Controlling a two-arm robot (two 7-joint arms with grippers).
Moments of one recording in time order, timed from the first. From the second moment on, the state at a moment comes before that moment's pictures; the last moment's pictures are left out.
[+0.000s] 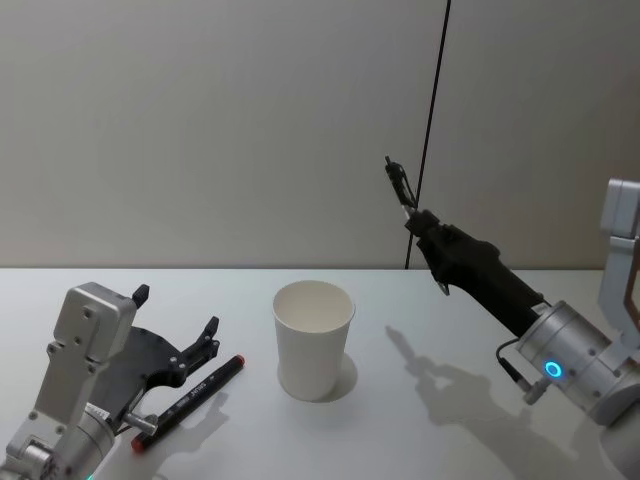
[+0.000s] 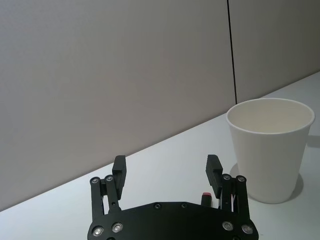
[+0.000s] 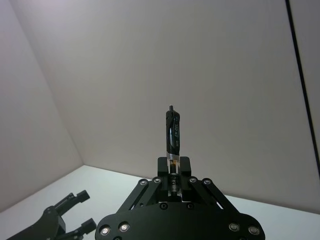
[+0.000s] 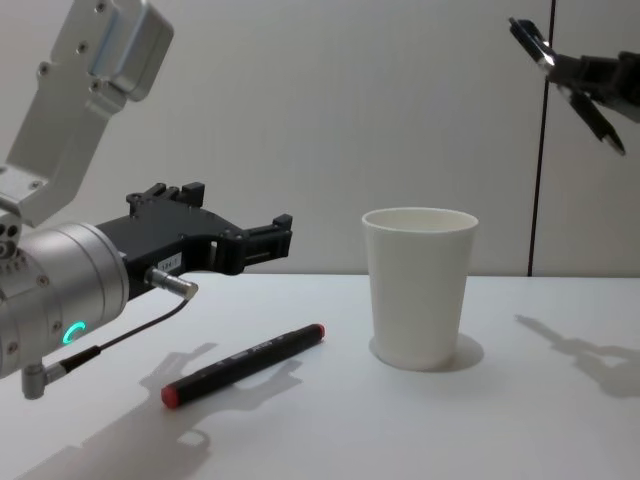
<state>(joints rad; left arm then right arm) -0.24 0.38 0.45 -1.63 -0.20 0.01 -0.01 0.29 0.34 -0.15 -1.54 0.77 0.15 0.48</state>
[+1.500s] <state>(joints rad) -0.24 0.38 0.45 -1.63 -0.20 0.01 -0.01 0.37 0.19 -0.33 -1.32 0.60 -0.14 0.45</state>
